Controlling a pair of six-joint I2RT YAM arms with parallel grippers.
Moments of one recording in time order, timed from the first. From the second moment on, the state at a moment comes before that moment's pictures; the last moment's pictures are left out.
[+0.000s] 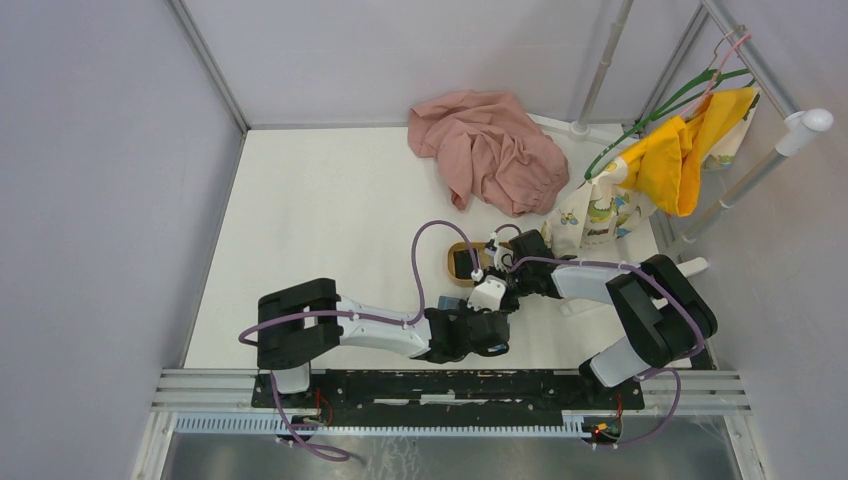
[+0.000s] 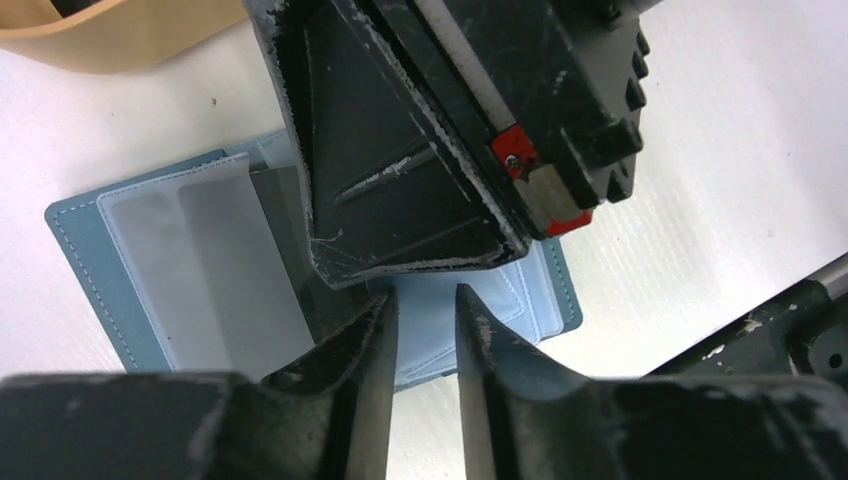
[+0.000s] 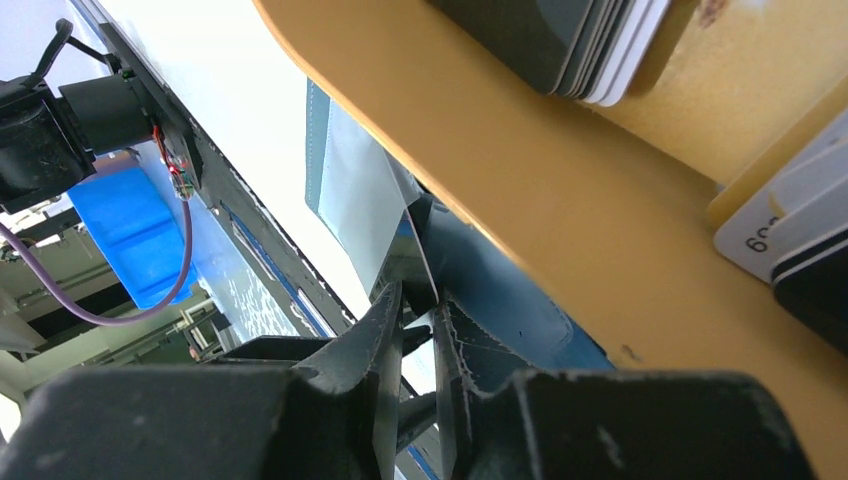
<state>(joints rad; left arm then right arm) -1.40 1.78 0.98 -0.14 -0.53 -0.77 0.49 1.54 0.56 -0.09 -0.72 0.50</state>
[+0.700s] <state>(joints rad) -1.40 1.78 1.00 -0.21 -0.64 -0.80 0.46 1.50 0.56 -0.10 -0.72 0.47</state>
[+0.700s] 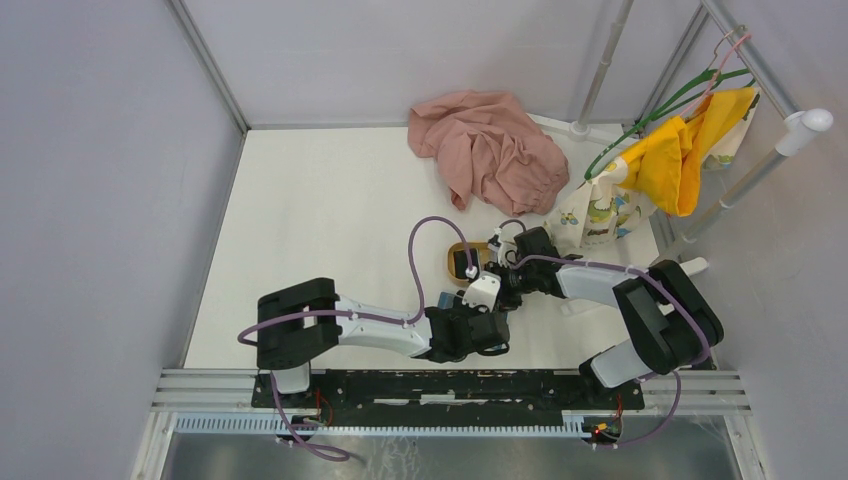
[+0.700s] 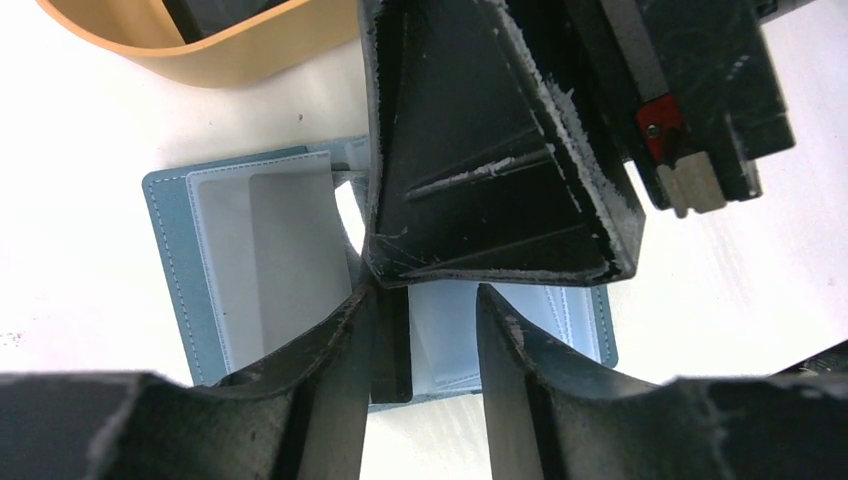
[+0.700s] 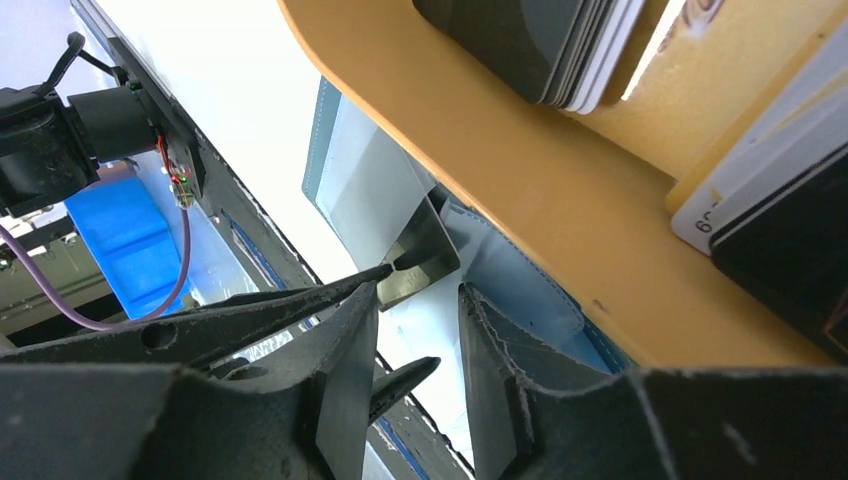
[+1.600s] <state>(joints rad) -1.36 1.72 0.92 -0.06 -0.49 -0.74 0.44 1.40 0.56 -0.18 -0.56 0.30</state>
